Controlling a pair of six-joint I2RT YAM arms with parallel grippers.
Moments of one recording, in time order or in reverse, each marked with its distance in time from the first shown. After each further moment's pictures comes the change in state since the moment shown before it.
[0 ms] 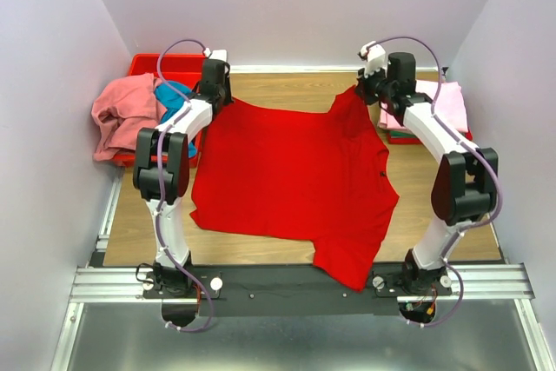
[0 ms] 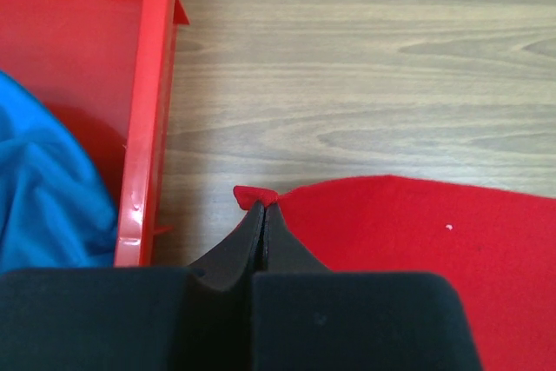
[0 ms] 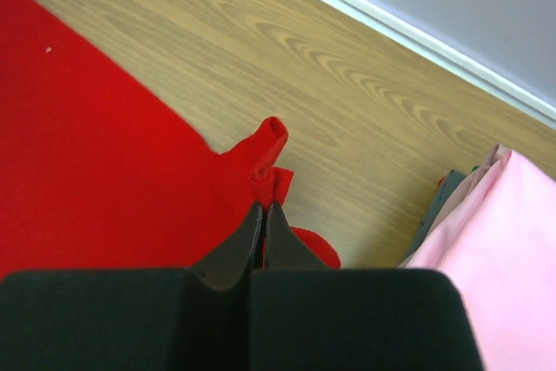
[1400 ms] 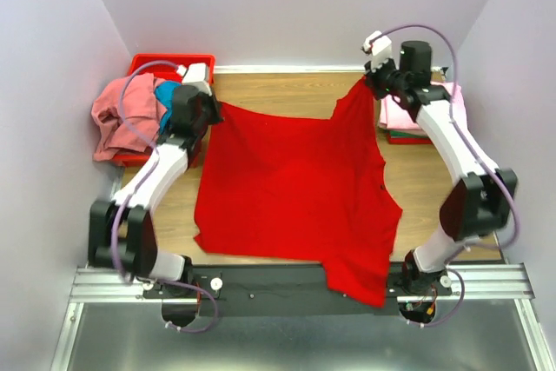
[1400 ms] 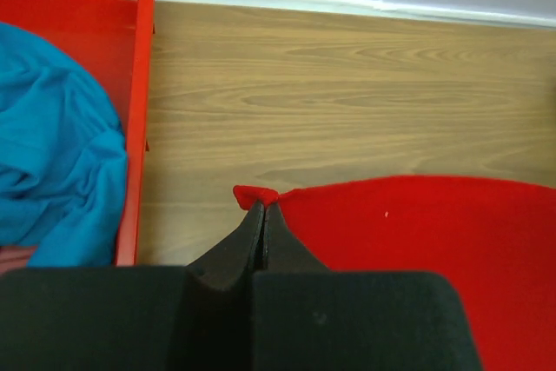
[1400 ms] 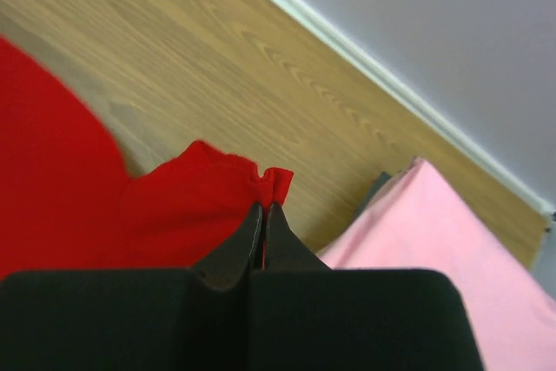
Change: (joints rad) left arm -0.005 -0.702 -0.594 0.185 0.164 -0.085; right arm 0.000 -0.227 0.062 -0.253 0.005 -0.200
